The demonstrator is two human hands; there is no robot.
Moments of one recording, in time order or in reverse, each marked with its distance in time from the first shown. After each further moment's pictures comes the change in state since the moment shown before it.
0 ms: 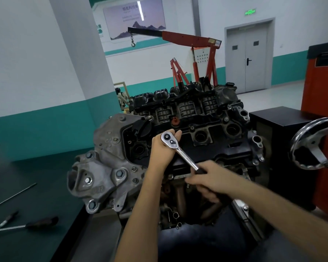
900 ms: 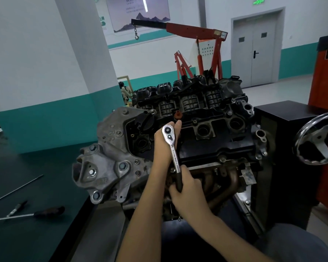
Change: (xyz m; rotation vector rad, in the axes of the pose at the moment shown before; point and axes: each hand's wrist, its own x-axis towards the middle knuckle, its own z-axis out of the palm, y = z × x) left_hand -0.006 0.005 0.005 -0.035 0.106 0.017; right_hand 0.009 0.022 0.090 -0.132 0.493 -0.229
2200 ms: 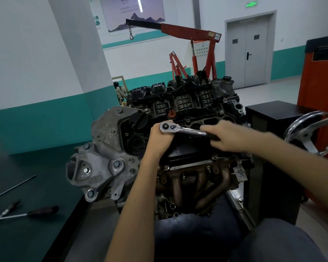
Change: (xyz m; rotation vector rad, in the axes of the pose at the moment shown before) left_hand 0.011 0.002 -0.007 0.049 -0.181 -0.011; right_hand 0.100 -0.009 -0.159 -0.867 -0.391 -0.323
